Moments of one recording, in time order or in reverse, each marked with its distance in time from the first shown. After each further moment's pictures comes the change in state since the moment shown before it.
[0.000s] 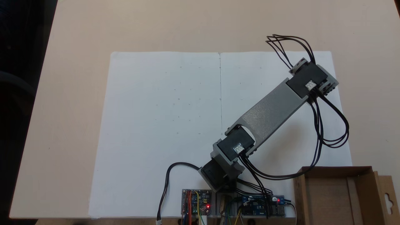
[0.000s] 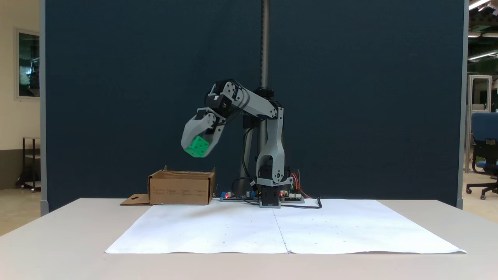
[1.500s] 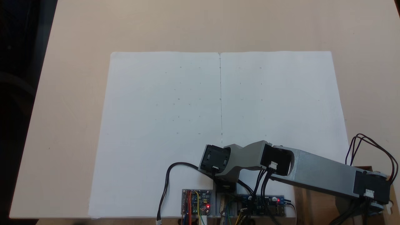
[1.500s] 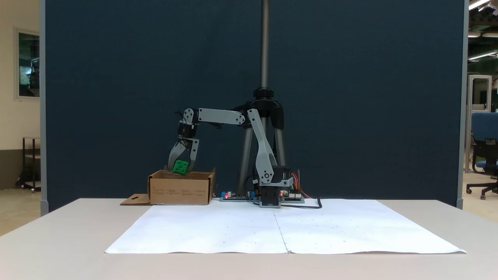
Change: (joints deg) arm 56.2 -22.1 -8.3 0.0 -31.6
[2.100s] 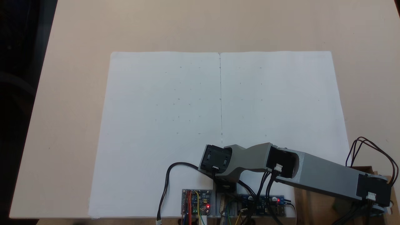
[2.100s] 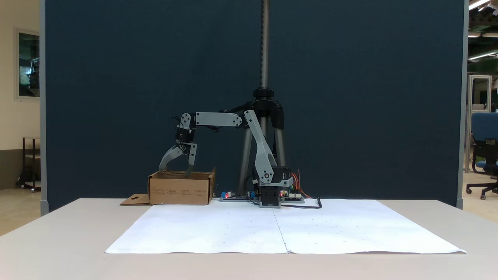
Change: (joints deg) arm -0.1 -3.0 0.0 -1.5 0.0
